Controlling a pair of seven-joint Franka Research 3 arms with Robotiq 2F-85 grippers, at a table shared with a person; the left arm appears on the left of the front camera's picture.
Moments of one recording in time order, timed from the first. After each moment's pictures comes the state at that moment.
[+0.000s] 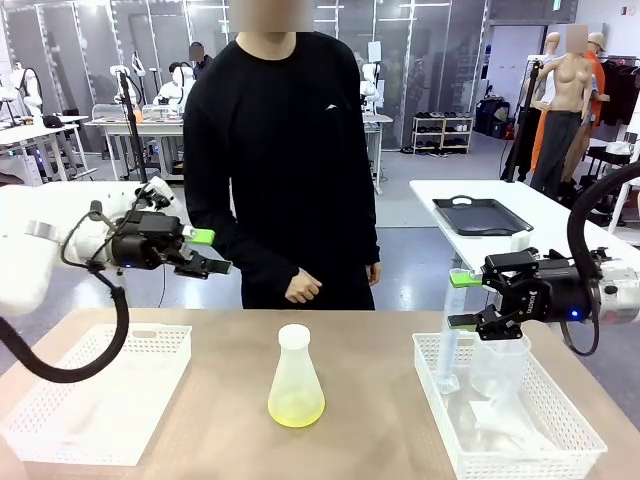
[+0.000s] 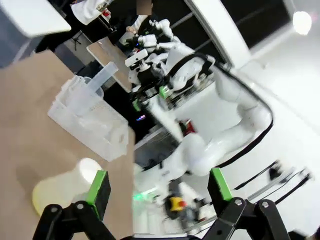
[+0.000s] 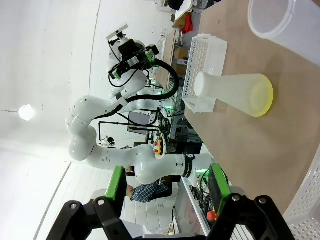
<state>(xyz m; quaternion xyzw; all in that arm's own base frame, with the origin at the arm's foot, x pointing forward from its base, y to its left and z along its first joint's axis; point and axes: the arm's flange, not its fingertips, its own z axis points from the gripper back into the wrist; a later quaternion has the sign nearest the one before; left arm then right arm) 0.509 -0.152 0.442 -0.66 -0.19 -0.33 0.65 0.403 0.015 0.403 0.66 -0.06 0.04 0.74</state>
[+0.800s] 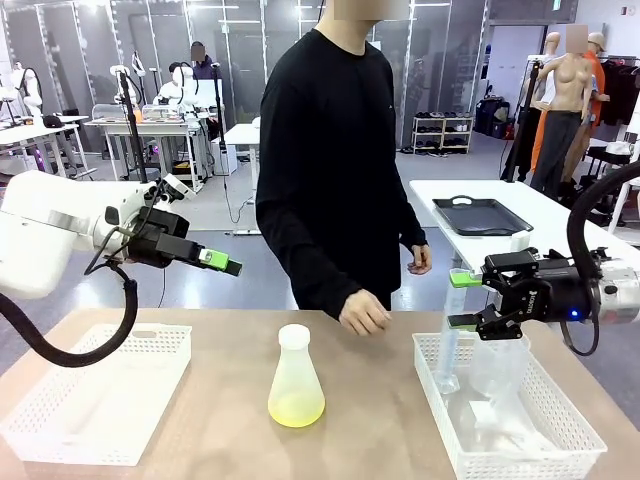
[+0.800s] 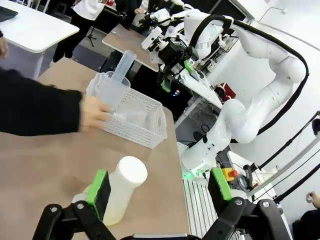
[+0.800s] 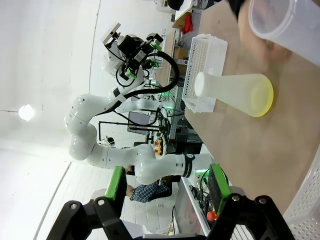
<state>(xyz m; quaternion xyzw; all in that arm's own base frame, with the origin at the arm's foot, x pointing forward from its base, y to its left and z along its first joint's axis) 0.525 -0.162 0.441 -0.57 -0.25 -0.44 0.65 0.403 0.015 0.403 0.66 -0.06 0.04 0.74</state>
